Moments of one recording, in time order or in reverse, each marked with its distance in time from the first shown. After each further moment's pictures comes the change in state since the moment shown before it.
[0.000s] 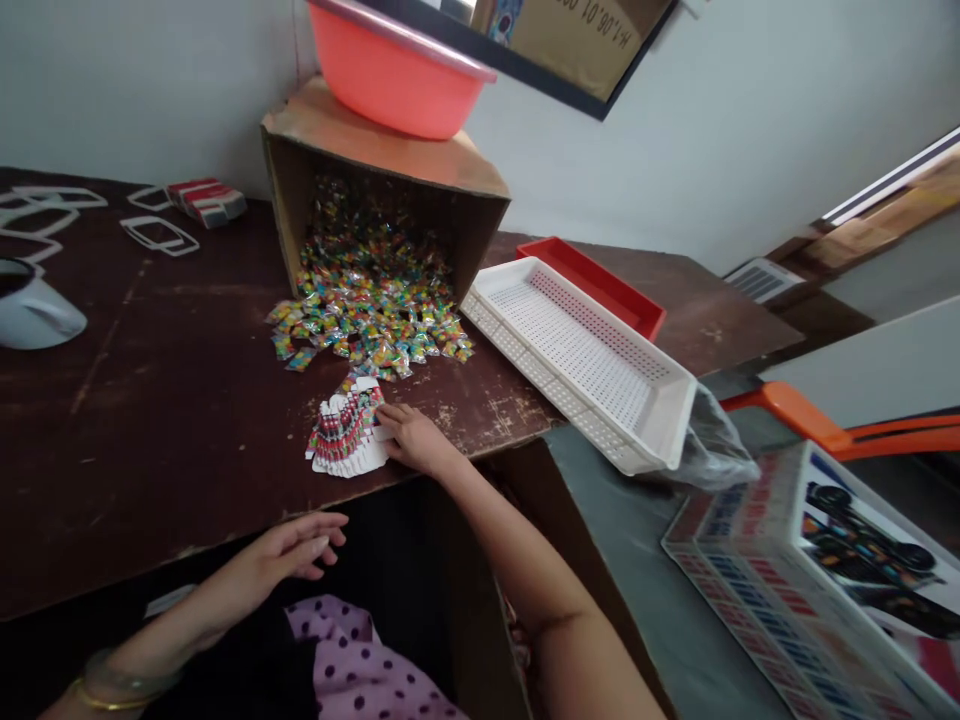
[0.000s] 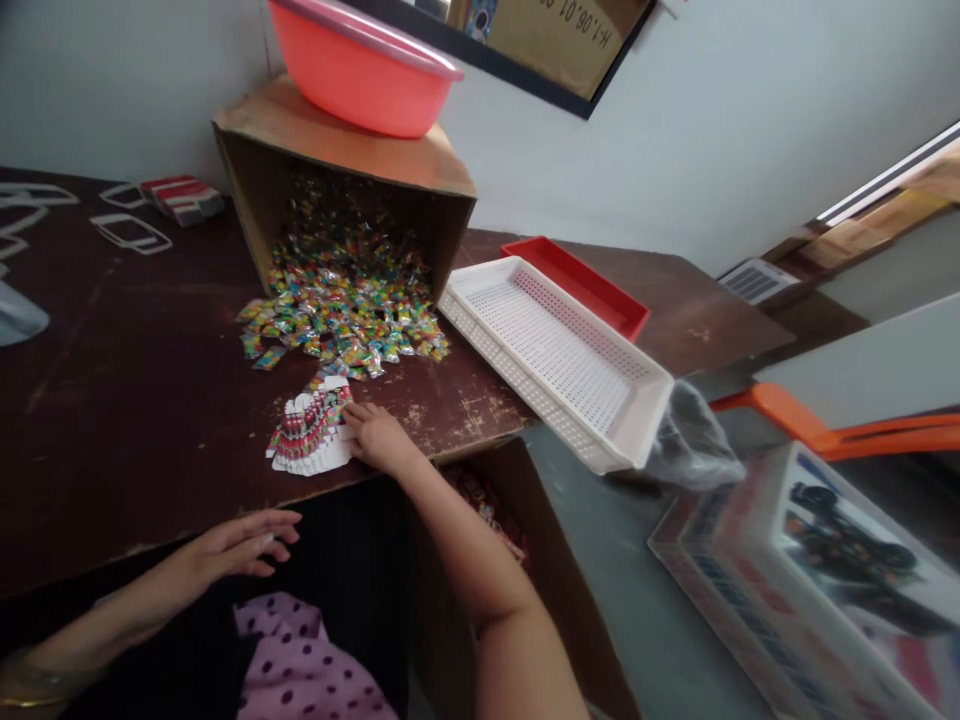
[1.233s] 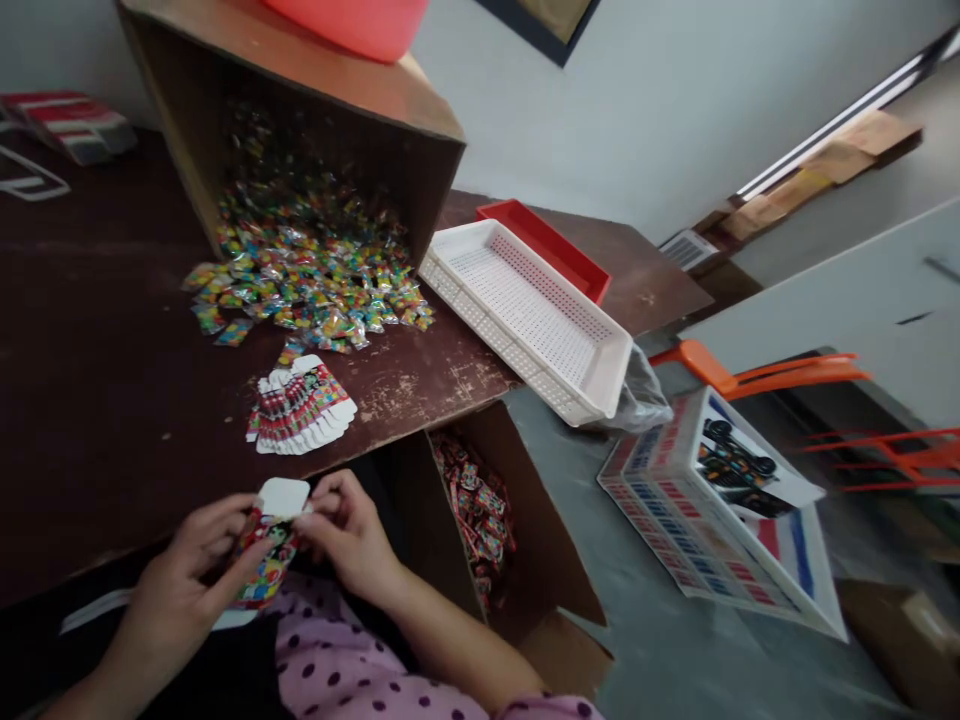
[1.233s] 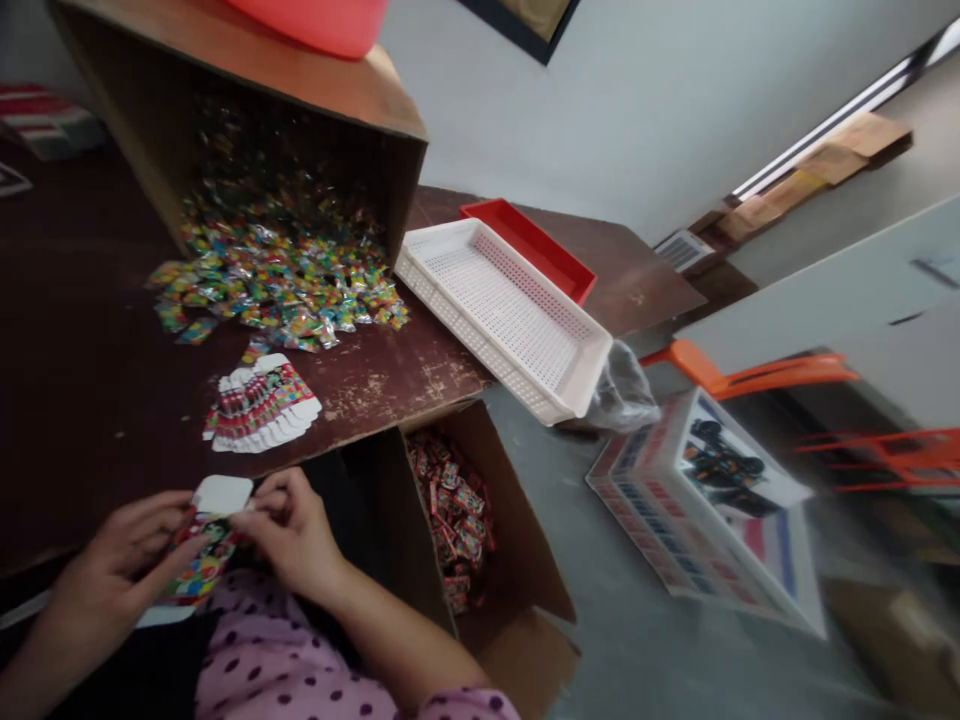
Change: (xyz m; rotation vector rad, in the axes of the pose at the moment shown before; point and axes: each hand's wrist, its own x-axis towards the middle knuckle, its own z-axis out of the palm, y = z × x) left_hand -0.012 -0.028 -0.001 0.034 0.403 0.085; right_hand -0.095 -0.125 0.072 1.366 0.263 0.553
